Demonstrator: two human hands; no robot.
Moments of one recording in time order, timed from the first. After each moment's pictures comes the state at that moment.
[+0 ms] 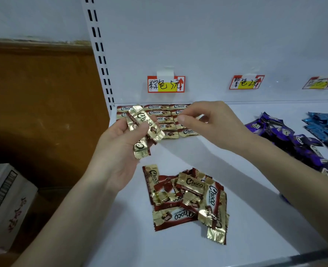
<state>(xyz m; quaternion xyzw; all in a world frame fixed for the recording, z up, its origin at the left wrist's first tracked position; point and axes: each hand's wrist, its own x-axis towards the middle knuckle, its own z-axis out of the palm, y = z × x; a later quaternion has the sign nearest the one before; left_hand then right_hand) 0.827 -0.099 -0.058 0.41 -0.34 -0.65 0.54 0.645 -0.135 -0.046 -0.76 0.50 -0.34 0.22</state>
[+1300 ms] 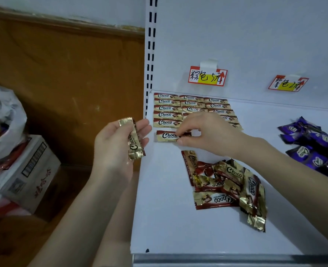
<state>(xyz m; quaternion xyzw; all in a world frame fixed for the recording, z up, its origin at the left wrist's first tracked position) 0.887 -0.075 -0.081 0.48 -0.20 -0.55 0.65 0.711 -0.136 -0.071 -0.89 0.41 -0.16 0.13</state>
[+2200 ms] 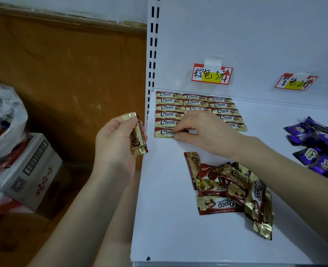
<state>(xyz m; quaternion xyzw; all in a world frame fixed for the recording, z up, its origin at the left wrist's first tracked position) 0.884 -0.082 -0.080 0.51 -0.21 -0.52 0.66 0.721 -0.144 -0.078 -0.89 0.40 -0.17 0.12</state>
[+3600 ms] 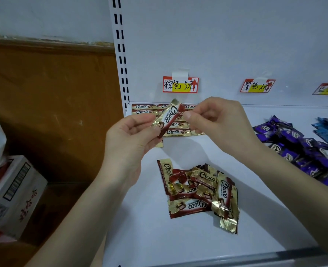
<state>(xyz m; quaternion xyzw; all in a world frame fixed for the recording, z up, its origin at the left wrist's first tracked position) 0.838 -0.084 -0.057 0.45 -0.35 -0.56 0.60 0.676 -0.105 -0.038 -0.69 0.51 -0.44 0.26</state>
